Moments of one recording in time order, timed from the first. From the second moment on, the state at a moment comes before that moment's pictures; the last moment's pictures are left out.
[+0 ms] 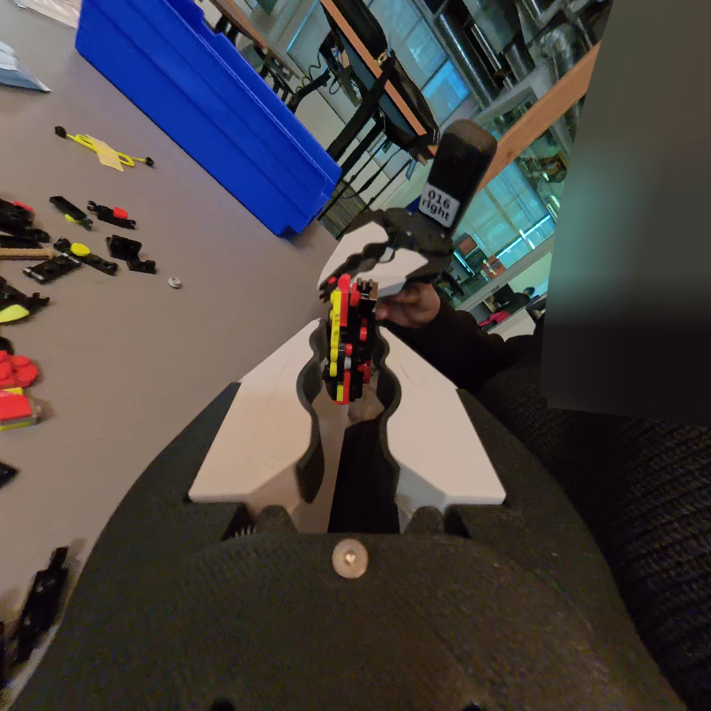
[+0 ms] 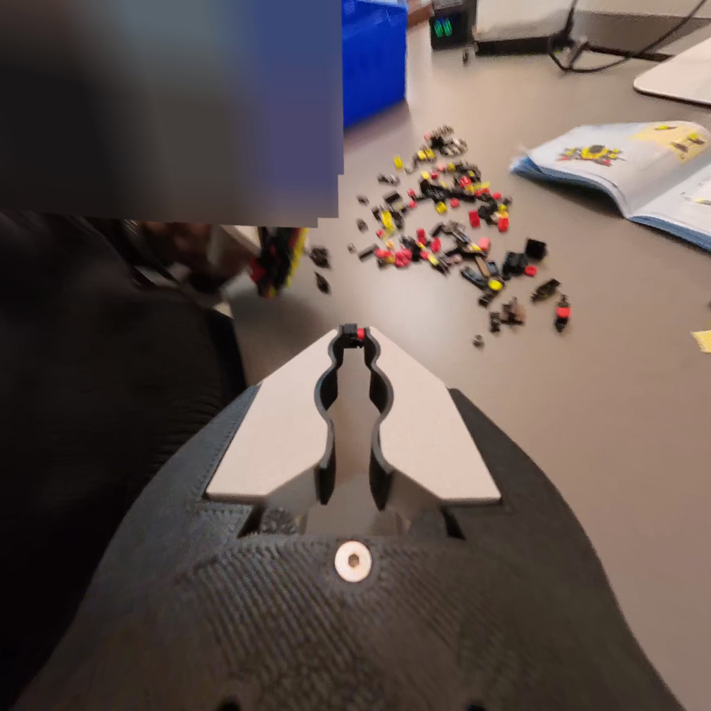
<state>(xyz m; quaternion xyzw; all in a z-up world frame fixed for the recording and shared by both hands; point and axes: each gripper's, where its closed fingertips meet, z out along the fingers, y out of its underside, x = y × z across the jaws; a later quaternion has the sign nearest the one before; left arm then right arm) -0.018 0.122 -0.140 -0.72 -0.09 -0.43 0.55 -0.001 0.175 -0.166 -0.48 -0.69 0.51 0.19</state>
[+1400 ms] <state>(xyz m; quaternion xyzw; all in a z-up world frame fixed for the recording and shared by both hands) 0.008 0.121 -0.130 -0.68 -0.06 -0.49 0.53 -0.005 0.117 -0.126 -0.47 -0.56 0.68 0.00</state>
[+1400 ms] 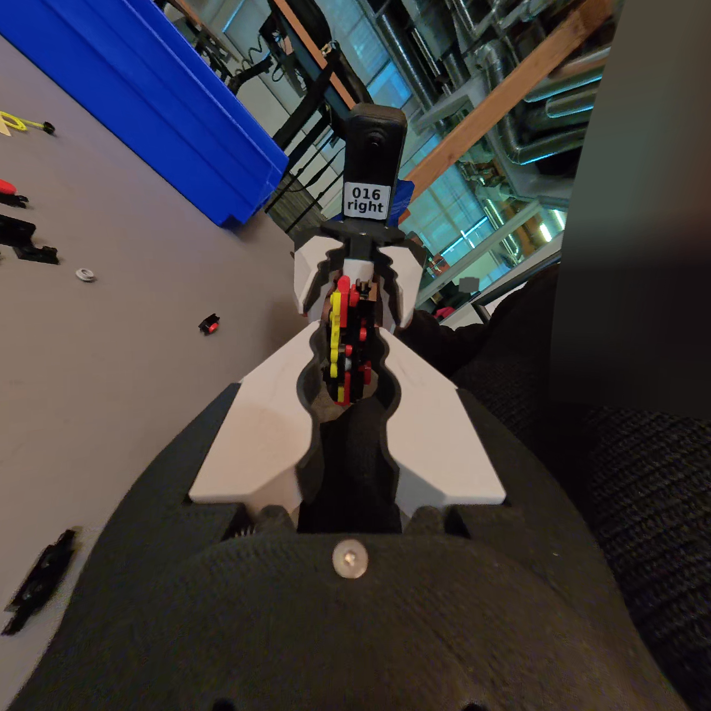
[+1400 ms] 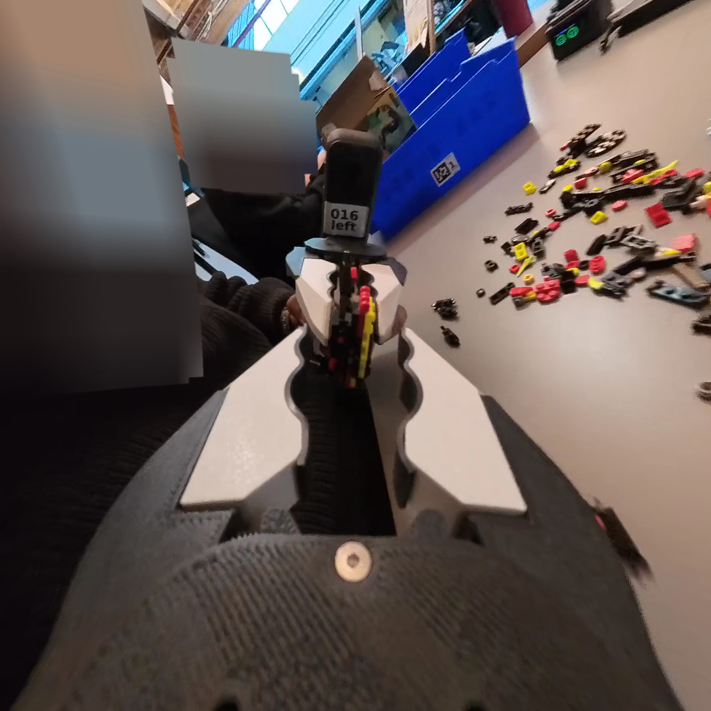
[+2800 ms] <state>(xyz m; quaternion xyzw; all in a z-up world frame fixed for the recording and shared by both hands) 0.015 0.112 -0.157 -0.78 0.09 -0.31 0.53 0.009 0.120 -0.156 -0.37 -0.75 0.50 0.19</state>
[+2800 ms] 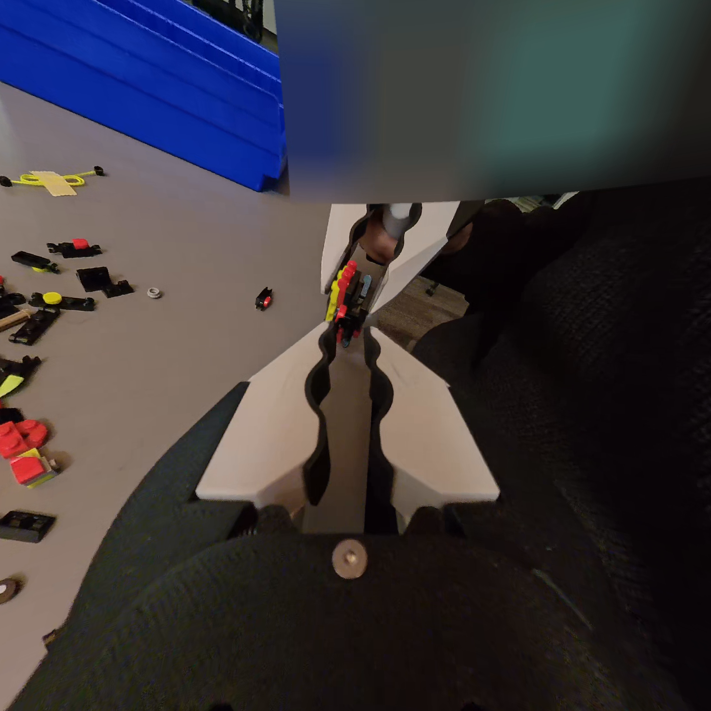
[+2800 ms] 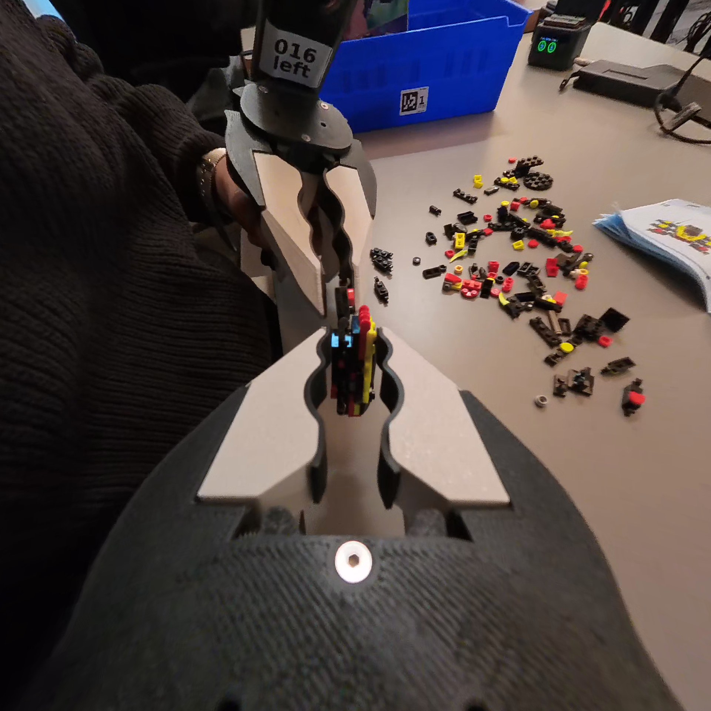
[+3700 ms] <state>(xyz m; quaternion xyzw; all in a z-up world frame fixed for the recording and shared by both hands) 0.020 0.110 -0.159 -0.80 0.12 -0.28 0.52 0.017 0.113 -0.159 -0.38 -0.75 0.53 0.13</state>
